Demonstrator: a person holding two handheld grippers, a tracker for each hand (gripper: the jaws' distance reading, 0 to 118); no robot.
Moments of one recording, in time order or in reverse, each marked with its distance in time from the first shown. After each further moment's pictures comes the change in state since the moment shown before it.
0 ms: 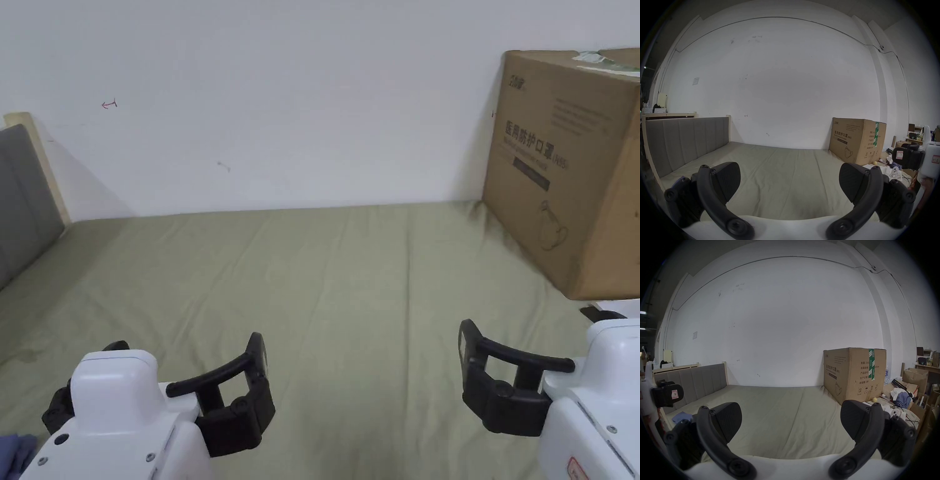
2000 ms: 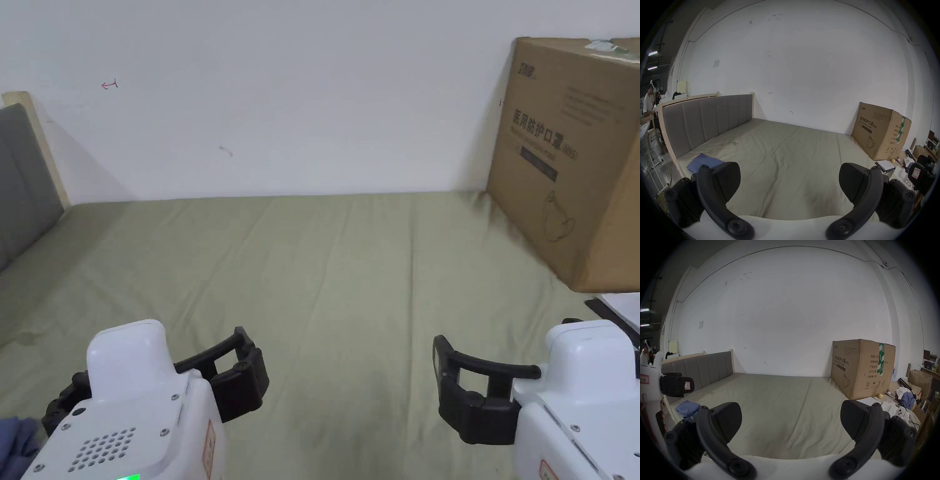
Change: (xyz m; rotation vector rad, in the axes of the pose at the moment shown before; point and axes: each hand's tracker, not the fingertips) left arm 0.002 0.001 -0.027 -0.227 0.266 0.072; right arm -0.017 -0.015 -0.012 -0.110 0.071 0.040
